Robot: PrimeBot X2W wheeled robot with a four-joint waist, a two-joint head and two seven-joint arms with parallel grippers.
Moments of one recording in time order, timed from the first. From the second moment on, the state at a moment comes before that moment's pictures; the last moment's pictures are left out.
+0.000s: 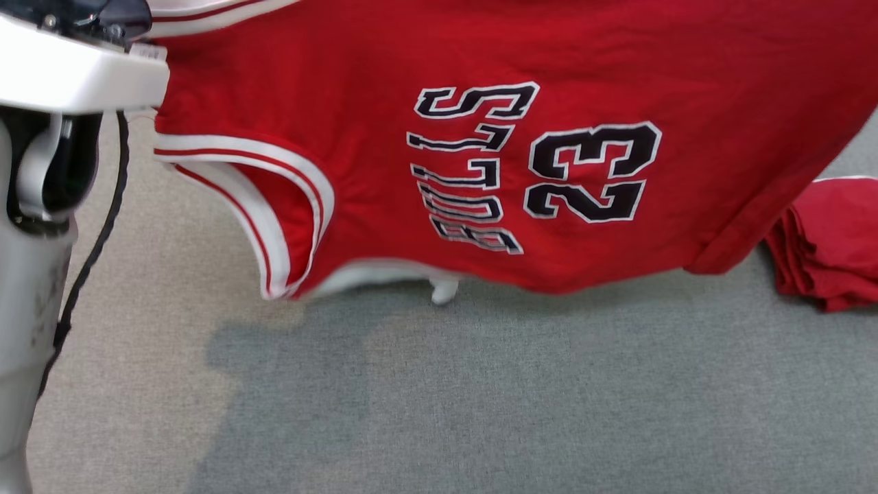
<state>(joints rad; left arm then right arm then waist) -0.92 0.42 -0.30 0.01 -0.49 0.01 -0.10 -0.71 -0.30 -0.11 0.00 0.87 0.13 0.20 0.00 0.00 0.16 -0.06</state>
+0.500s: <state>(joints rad) -1.44 0.29 -0.35 0.58 -0.48 -0.10 -0.23 -1.24 -0.22 -0.01 0.44 0.79 0.13 0.04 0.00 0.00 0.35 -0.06</state>
